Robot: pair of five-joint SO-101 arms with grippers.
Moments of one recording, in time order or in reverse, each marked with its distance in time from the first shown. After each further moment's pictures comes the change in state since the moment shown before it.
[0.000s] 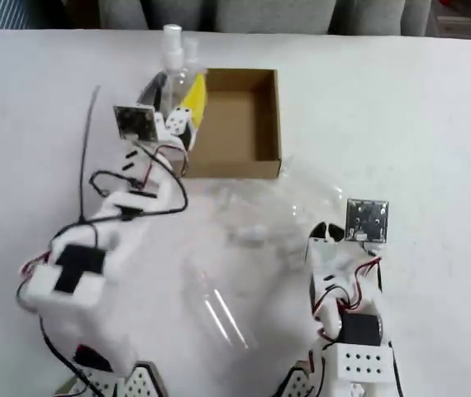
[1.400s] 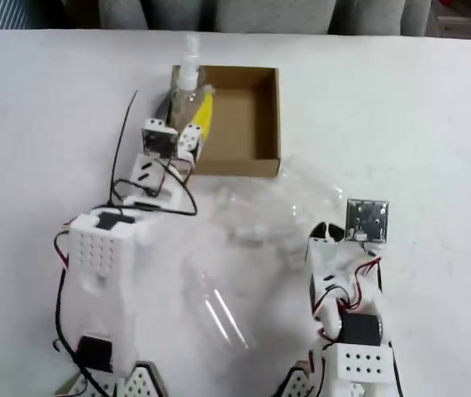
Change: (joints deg) left arm 0.2 28.1 -15.9 -13.1 -7.1; right arm 0.0 0.0 0.0 0.0 0.0
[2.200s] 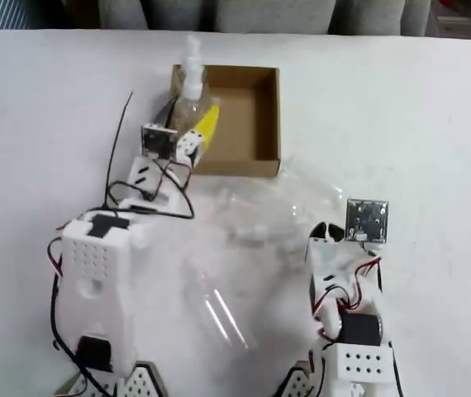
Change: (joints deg) left arm -0.2 -5.4 6.7 4.2 -0.2; right arm 0.0 0.0 0.0 0.0 0.0
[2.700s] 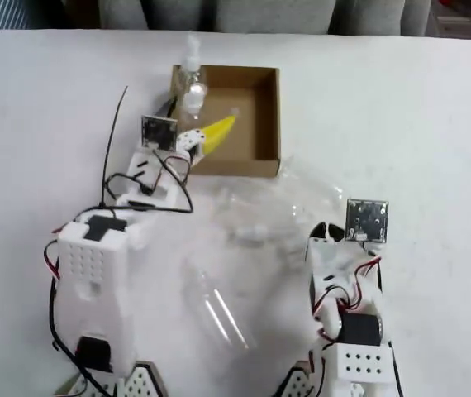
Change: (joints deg) left arm -0.4 -1.4 -1.6 8.4 0.0; right arm 0.0 0.0 0.0 0.0 0.0
